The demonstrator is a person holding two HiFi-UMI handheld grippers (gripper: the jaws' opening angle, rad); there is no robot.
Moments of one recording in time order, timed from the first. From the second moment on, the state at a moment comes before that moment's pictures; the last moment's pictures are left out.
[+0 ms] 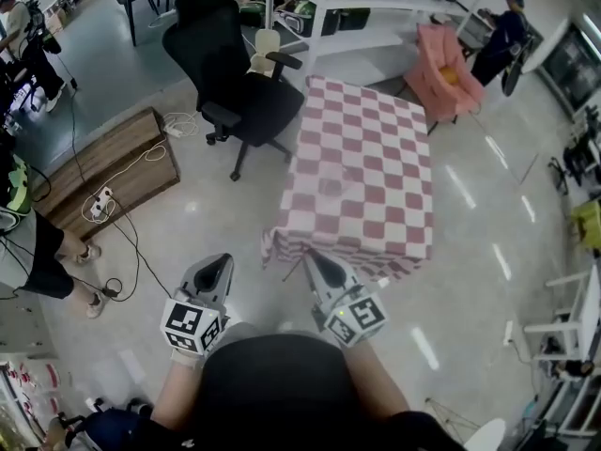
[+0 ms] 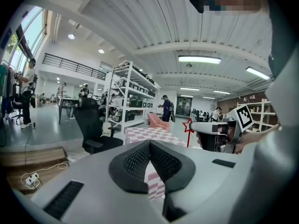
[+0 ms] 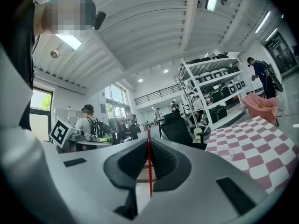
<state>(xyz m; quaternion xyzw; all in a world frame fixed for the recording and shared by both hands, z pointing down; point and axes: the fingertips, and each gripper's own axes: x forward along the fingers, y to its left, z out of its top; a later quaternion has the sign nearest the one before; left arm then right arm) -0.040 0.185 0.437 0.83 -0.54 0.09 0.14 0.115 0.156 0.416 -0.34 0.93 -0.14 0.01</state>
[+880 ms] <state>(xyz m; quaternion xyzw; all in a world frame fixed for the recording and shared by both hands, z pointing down) -0.140 -0.013 0.455 0.86 -0.48 0.09 0.15 -0.002 -0.038 0.428 -0.39 0.91 -0.14 0.00</state>
